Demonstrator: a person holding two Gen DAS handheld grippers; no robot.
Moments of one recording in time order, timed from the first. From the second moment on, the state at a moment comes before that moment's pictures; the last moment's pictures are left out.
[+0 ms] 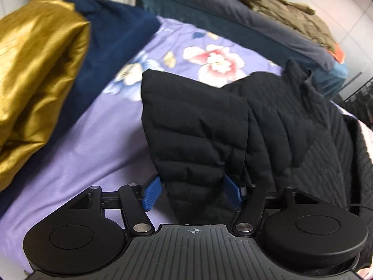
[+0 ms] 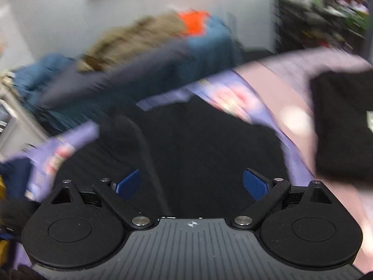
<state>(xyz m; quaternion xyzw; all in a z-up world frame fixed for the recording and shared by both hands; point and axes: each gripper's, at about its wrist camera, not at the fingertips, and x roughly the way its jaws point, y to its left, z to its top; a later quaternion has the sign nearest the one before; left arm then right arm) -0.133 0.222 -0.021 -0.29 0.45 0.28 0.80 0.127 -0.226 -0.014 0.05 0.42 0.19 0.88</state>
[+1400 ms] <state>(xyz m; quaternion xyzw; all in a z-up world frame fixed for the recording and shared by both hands) -0.104 0.102 -0.062 -0.14 0.54 0.04 0.83 -0.008 -0.290 0.038 -0.28 0.30 0.15 0.90</state>
